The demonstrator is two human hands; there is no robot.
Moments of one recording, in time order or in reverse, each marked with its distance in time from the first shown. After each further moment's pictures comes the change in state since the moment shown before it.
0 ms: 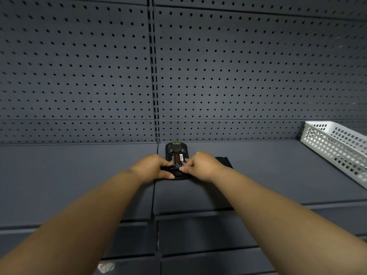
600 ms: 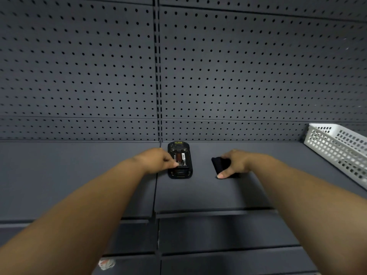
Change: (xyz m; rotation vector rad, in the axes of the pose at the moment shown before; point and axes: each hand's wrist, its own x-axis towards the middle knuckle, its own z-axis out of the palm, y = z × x) left_hand 0.002 0.011 -0.018 0.066 -0.039 -0.027; right_hand -0.004 0.077 -0.048 -0.167 -0.206 0.250
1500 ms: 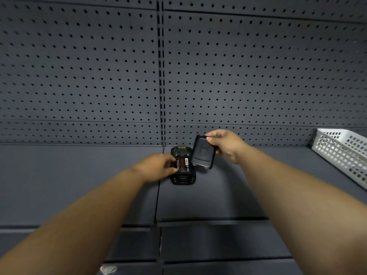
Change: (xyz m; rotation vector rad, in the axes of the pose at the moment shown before) left_hand -0.005 -0.002 0.004 0.013 0.118 0.001; right_hand 0.030 -0.046 -0.018 1.082 0.283 -0.234
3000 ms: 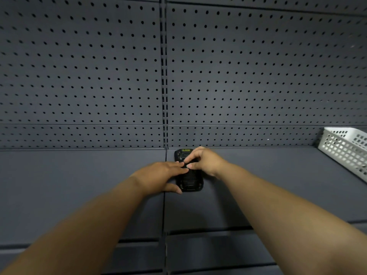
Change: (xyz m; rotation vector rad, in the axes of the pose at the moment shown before) left_hand 0.010 -0.023 0.008 0.239 -0.055 0.353; right_hand 0.014 0.027 0.063 -0.516 -0.150 -0.124
